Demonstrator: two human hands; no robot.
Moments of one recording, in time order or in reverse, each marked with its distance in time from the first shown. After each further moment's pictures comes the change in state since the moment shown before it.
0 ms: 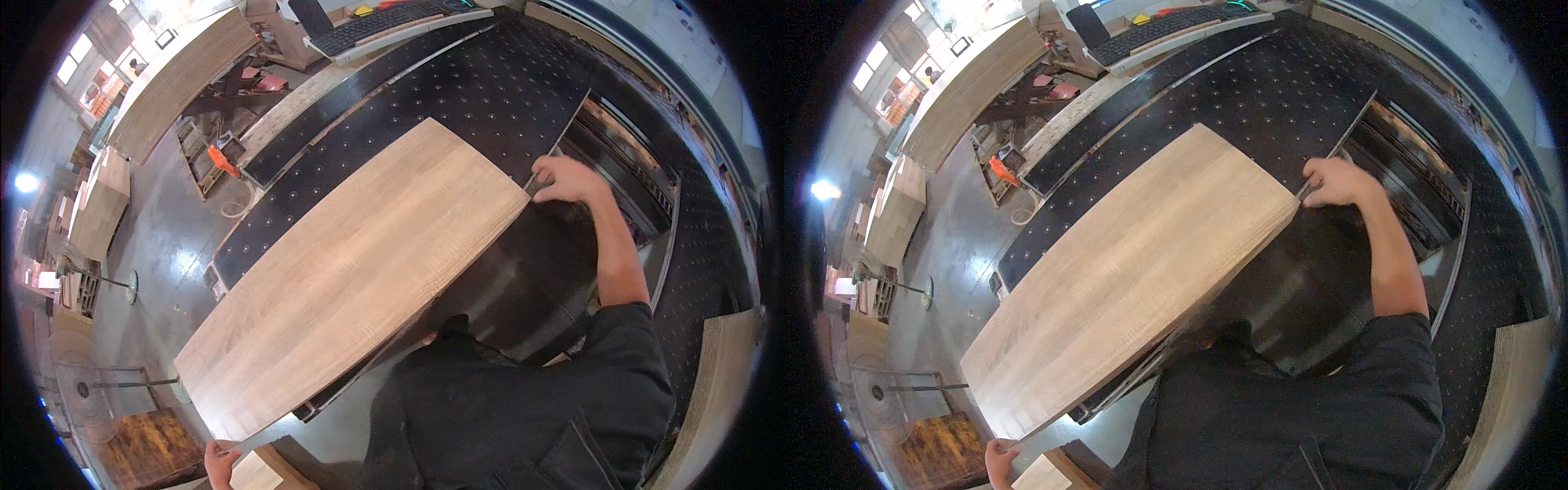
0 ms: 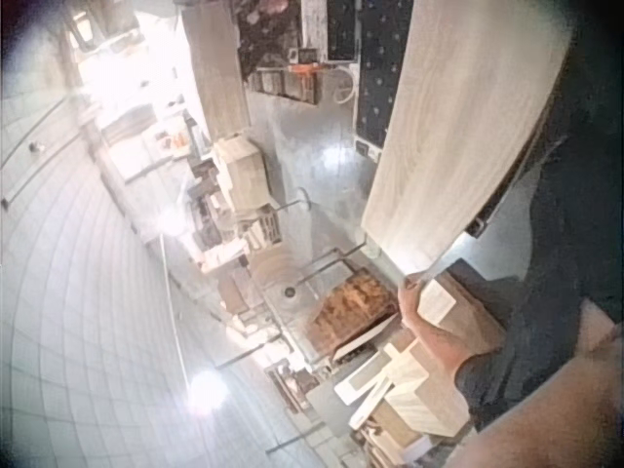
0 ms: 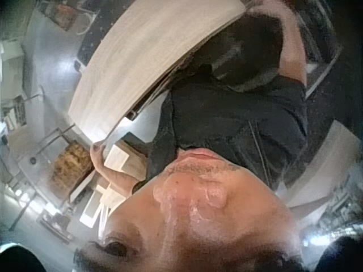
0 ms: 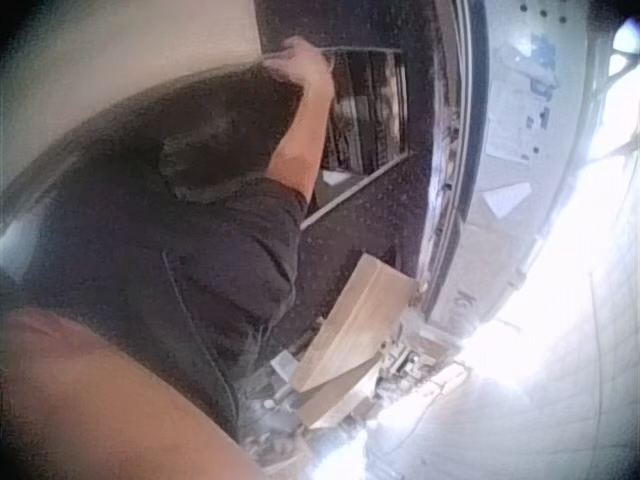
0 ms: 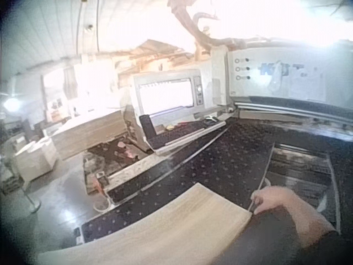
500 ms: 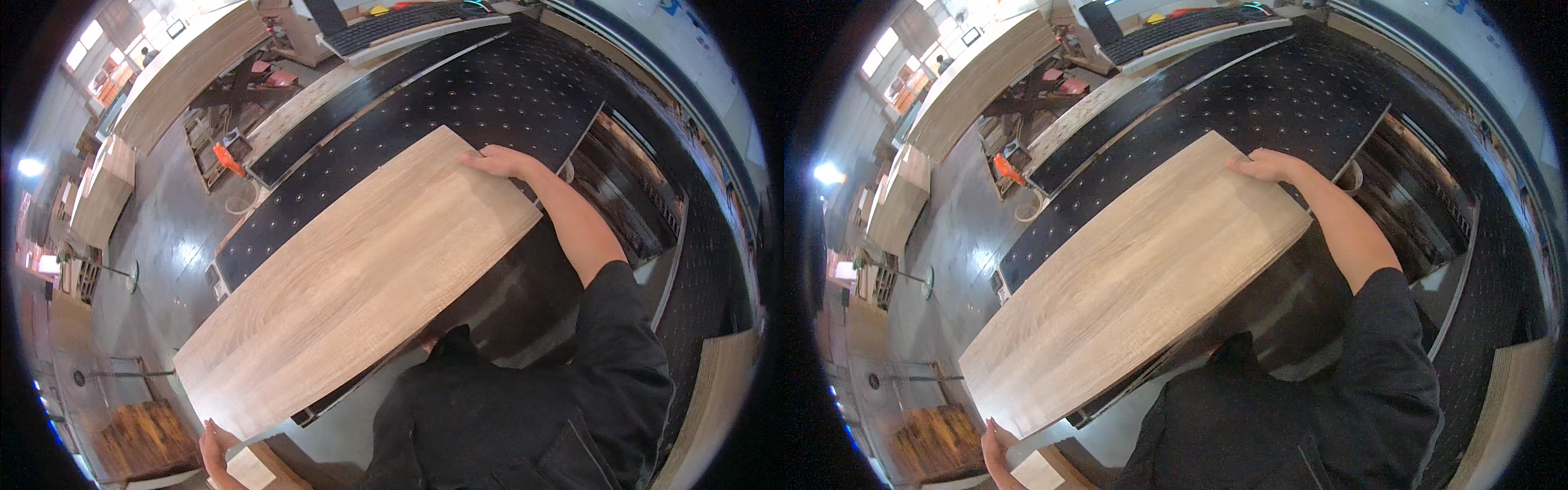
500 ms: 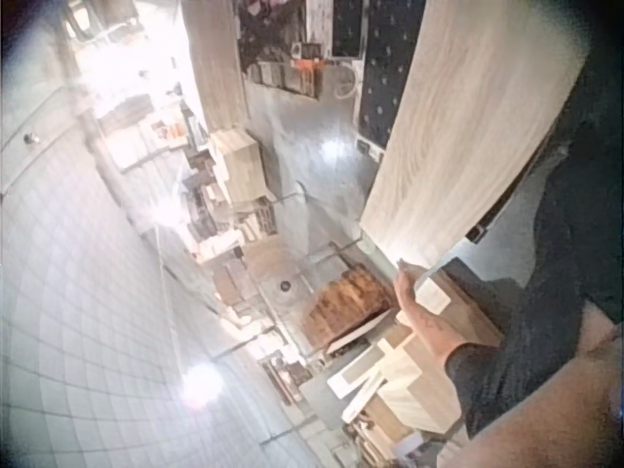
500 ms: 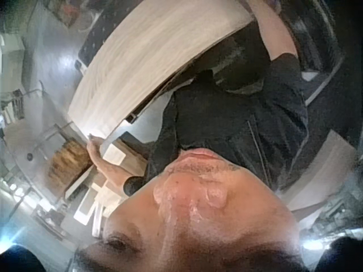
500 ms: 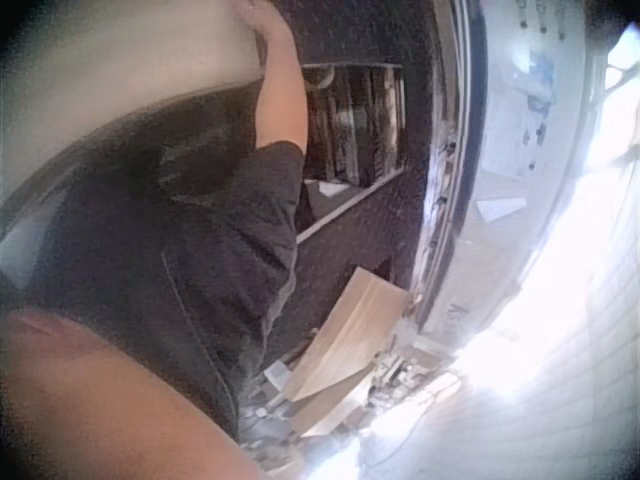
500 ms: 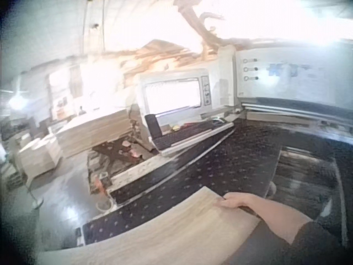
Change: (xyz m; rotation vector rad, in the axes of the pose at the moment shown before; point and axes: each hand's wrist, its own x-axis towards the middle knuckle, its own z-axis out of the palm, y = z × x) left_hand 0.055 -0.016 0.029 -0.568 -0.051 -0.297; right_hand 0.143 -0.079 0.042 0.311 -0.154 0.140
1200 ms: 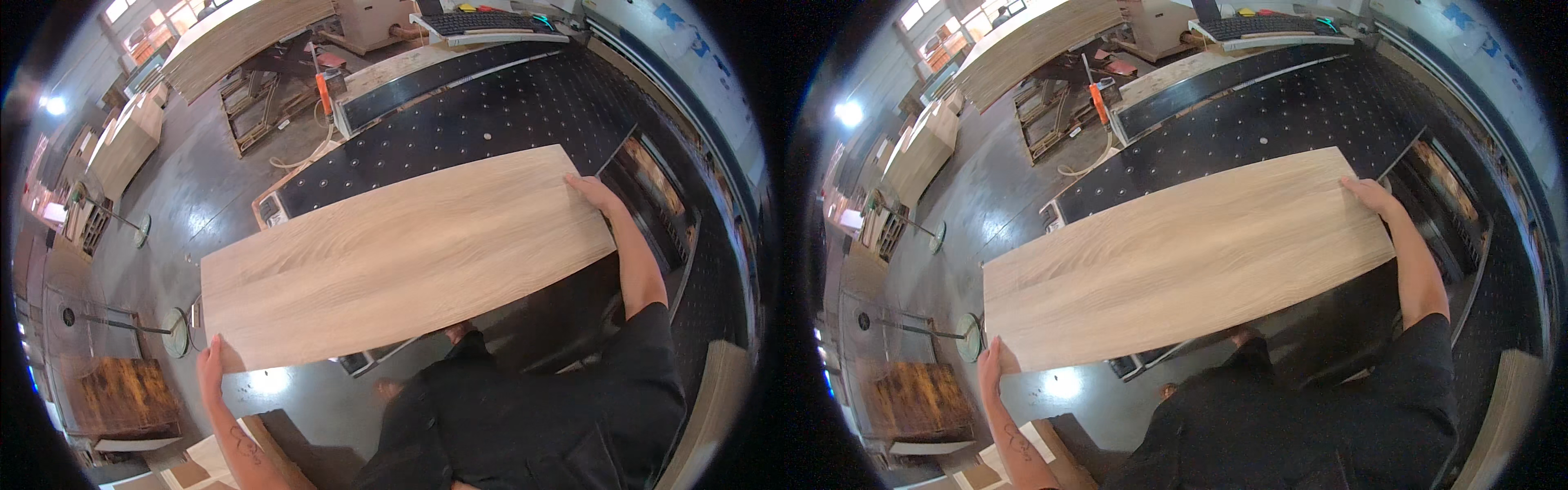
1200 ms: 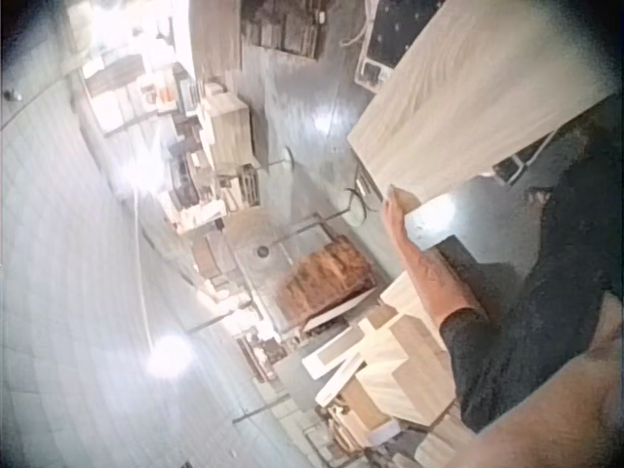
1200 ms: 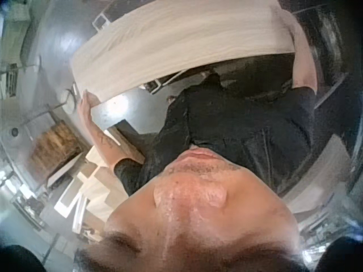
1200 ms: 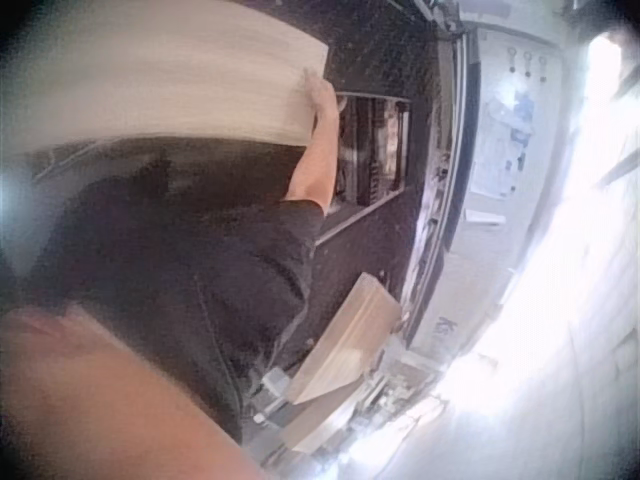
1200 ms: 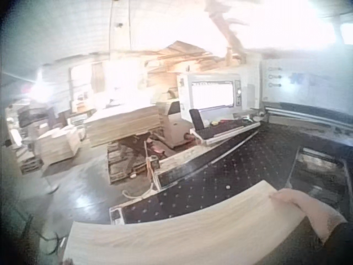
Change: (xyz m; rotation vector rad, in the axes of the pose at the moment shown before) left_hand 0.066 0.040 -0.008 0.290 0.103 0.296; right_hand -0.111 0.050 0.065 0.266 0.117 0.117
